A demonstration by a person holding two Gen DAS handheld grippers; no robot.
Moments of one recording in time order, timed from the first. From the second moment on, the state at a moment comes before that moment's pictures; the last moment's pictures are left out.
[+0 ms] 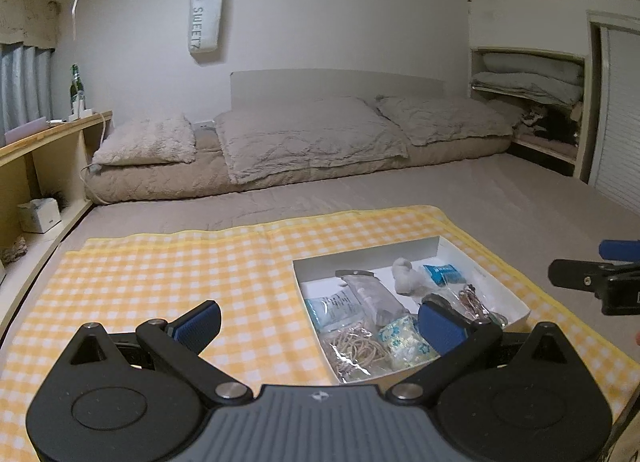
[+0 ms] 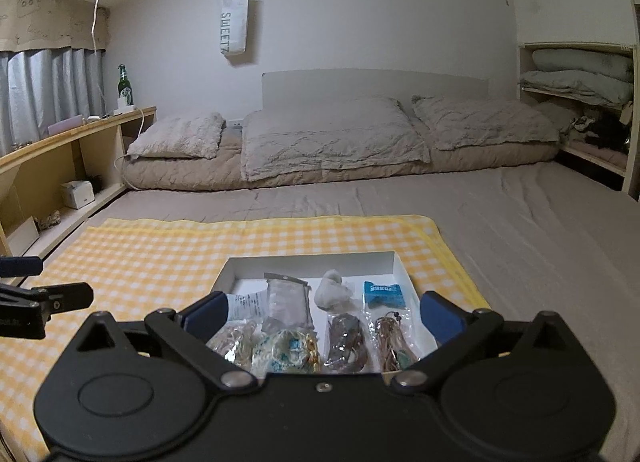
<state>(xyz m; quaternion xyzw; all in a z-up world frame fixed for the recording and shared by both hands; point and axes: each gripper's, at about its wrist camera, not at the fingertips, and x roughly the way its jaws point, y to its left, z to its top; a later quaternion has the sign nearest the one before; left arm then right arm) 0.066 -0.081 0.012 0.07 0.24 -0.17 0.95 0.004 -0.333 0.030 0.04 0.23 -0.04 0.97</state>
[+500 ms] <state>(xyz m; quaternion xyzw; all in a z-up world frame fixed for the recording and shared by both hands) 0.062 -0.077 0.008 0.06 0.23 -0.17 0.96 -0.006 -0.316 0.022 0.02 0.22 -0.04 0.97</state>
